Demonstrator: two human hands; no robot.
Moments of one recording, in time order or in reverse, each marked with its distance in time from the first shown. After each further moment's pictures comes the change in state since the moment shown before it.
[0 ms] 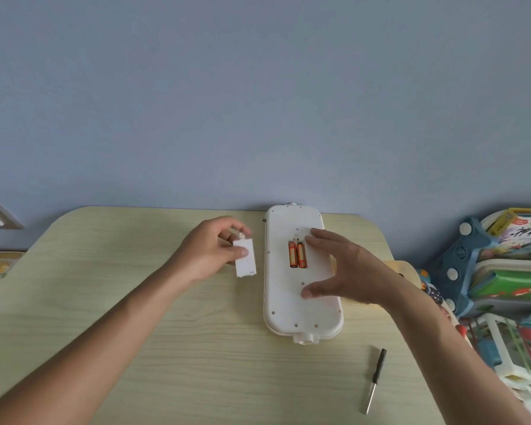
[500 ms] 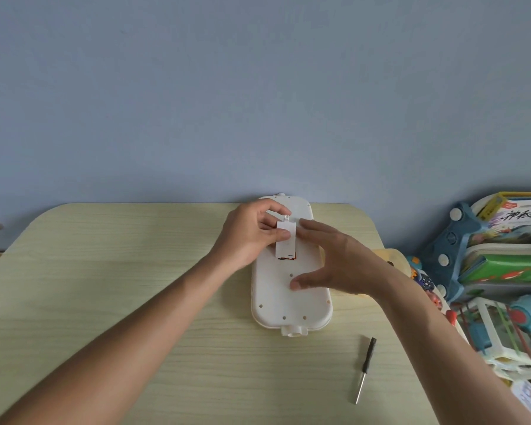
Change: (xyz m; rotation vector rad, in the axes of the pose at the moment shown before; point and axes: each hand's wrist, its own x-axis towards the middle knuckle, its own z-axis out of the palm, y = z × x) left_hand 0.028 0.040 0.068 -0.143 0.016 0.098; right_hand 0.000 0.001 0.000 0.008 0.013 -0.038
